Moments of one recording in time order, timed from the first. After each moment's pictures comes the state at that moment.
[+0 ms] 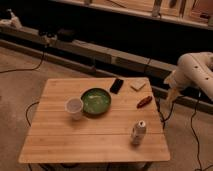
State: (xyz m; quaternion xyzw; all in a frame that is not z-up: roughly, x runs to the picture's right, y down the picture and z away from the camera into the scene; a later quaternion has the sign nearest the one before) arm 0.364 0.023 0.775 -0.21 0.00 0.07 0.97
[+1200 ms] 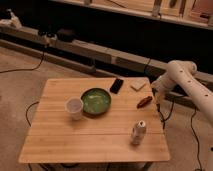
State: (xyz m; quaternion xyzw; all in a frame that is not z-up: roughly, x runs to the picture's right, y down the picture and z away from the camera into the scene) arm 0.313 0.045 0.872 -0.24 -0.09 0.05 0.97
